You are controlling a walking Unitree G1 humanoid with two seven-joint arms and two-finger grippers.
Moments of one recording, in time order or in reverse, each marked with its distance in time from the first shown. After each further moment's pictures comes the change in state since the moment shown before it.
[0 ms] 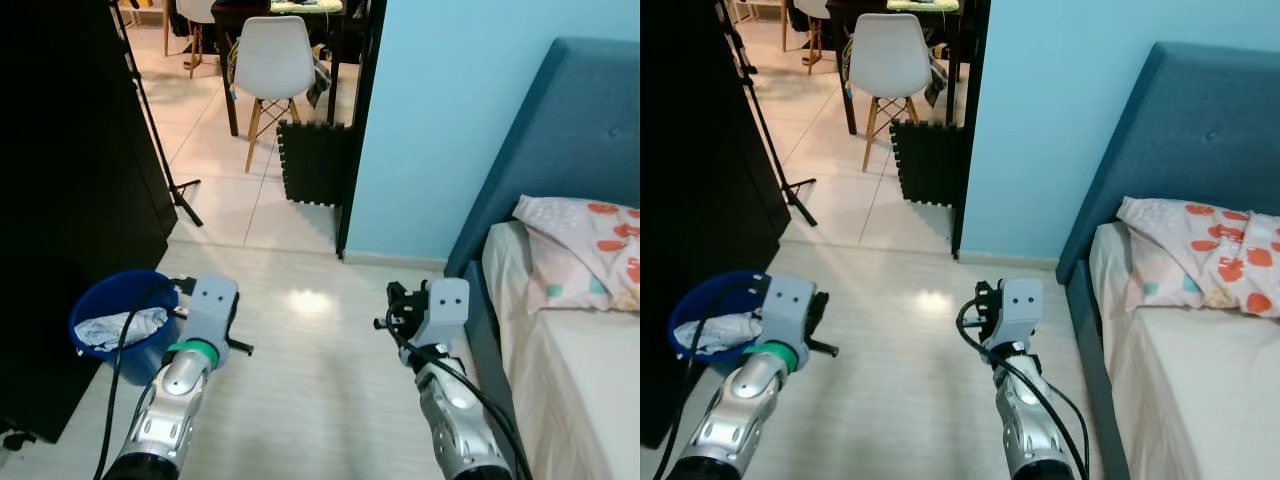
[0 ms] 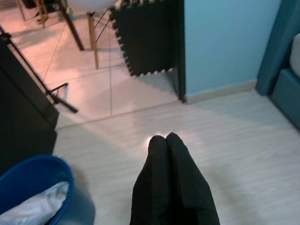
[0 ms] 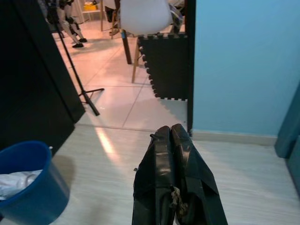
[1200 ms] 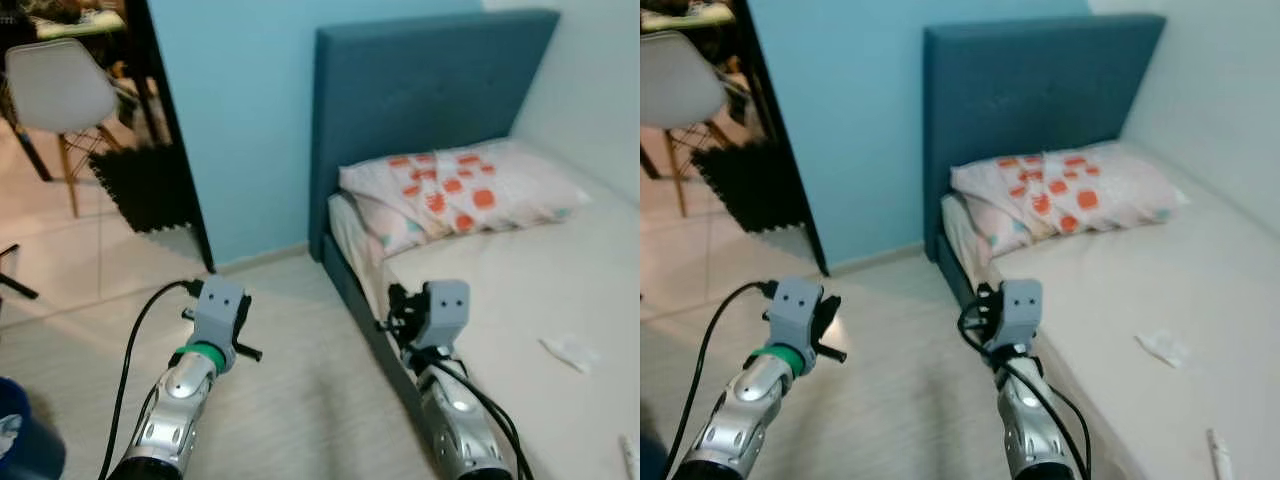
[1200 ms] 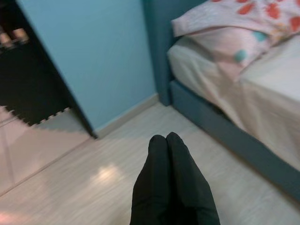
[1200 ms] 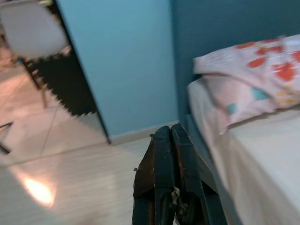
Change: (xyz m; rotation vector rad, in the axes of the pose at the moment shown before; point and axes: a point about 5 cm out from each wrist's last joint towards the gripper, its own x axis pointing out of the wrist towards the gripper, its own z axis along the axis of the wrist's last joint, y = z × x) left arm -0.005 0.000 -0.002 -0.023 -0.006 -0.034; right arm -0.001 0.003 -0.001 0.000 0.001 0.019
